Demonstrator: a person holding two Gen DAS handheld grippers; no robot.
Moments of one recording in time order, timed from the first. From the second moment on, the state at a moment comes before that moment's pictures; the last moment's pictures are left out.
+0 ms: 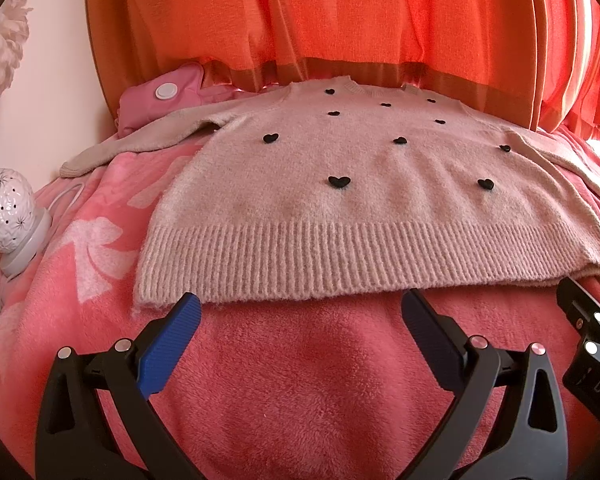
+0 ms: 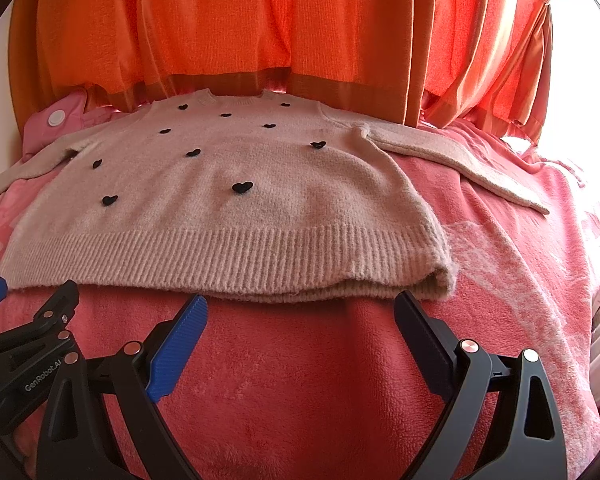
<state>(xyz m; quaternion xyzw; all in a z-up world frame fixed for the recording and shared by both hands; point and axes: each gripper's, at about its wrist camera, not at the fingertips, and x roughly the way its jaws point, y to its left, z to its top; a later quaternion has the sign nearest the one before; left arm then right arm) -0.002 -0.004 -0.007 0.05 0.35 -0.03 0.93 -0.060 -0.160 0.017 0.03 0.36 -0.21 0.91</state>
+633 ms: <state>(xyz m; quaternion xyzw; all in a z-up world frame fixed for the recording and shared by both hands) -0.002 -0.002 -0.006 0.04 0.36 -0.04 0.93 -0.061 -0.165 0.022 0.05 0.37 -0.20 0.91</state>
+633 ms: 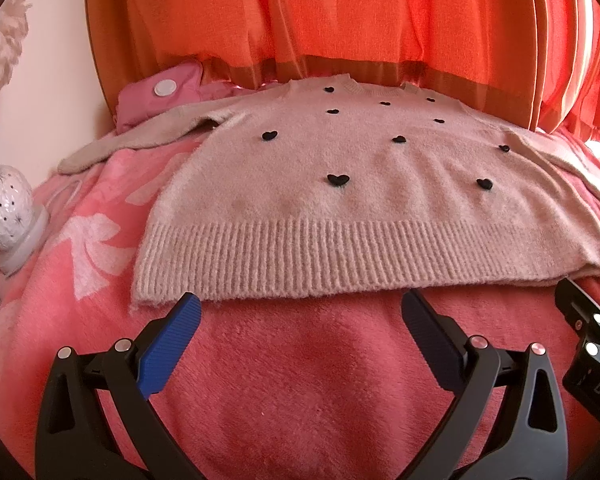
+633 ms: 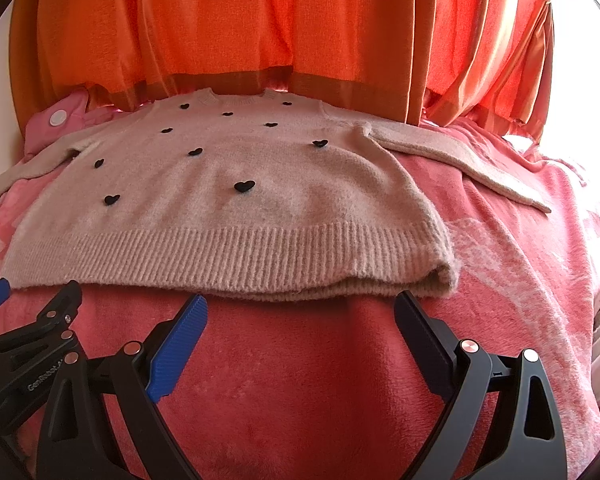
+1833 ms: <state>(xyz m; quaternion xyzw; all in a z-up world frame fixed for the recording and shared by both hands) 0.213 -0.008 0.053 -0.07 0.33 -0.06 0.94 0.177 -0.397 0.165 0.18 0.21 -0.14 0.95</state>
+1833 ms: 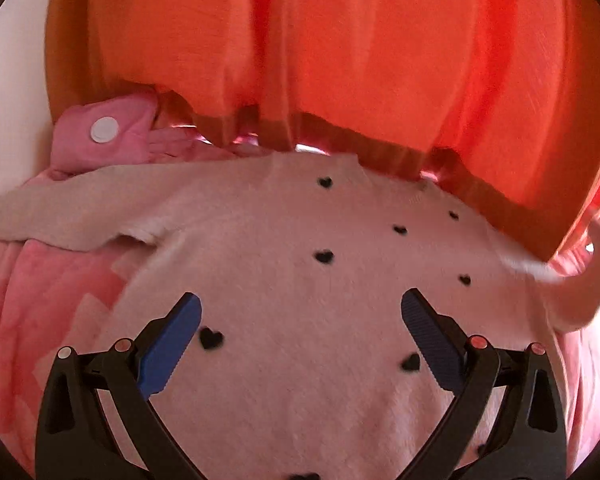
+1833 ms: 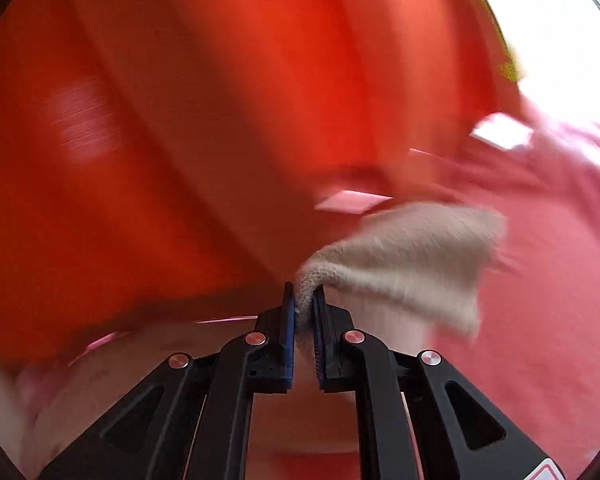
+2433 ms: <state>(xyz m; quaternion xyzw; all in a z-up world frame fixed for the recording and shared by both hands) 0.297 0.070 0.006 -0.26 0.41 -0.07 0.87 0.188 -0.313 0.064 0.26 0.35 -0.11 0.89</state>
